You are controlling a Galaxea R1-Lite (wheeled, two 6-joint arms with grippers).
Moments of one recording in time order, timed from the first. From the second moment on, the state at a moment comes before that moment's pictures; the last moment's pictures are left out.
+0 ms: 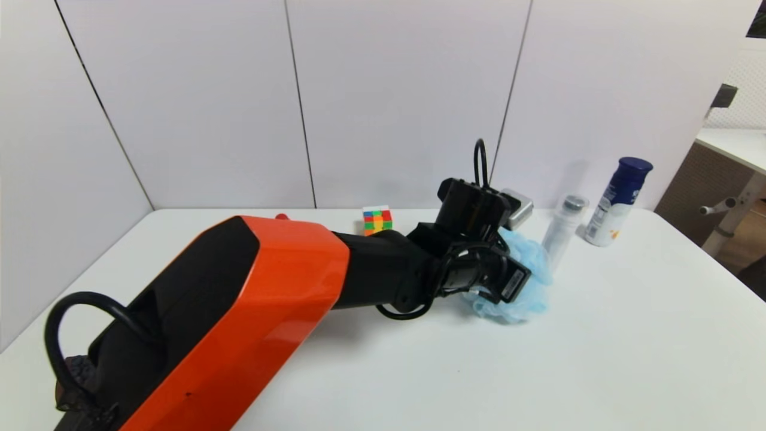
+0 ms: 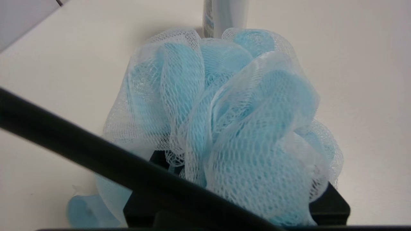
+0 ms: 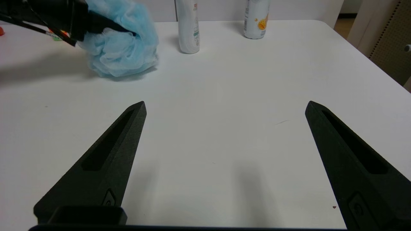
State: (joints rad) left arm -0.90 2.38 -1.88 -0.13 -0.09 0.07; right arm 0.01 0.00 0.00 -0.03 0.00 0.01
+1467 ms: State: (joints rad) left arm -0.38 1.53 -0.99 -0.24 0.00 0.09; right arm 0.01 0.00 0.00 -0.03 0.00 0.01
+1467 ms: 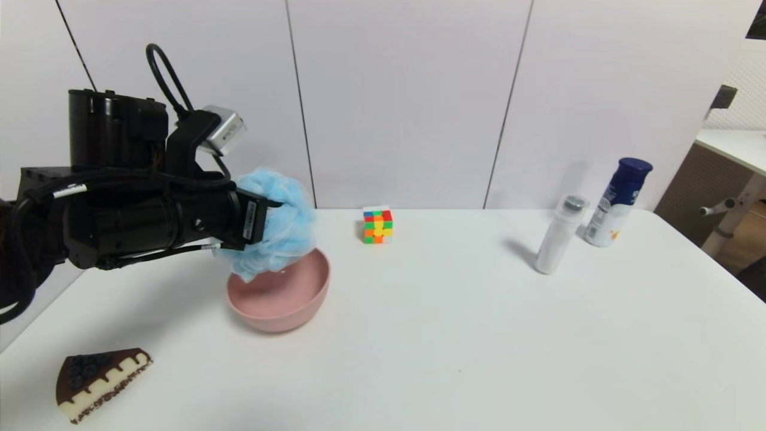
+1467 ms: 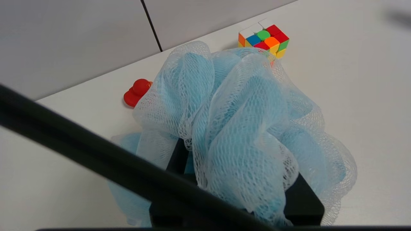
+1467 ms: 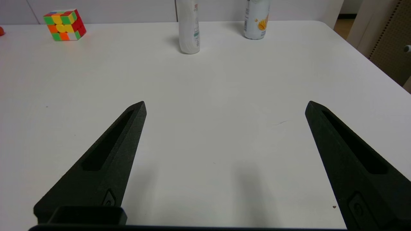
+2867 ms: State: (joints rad) left arm -0.39 1.54 -0.95 -0.30 -0.03 0.11; right arm 0.01 0.00 0.00 -0.03 0.00 0.01
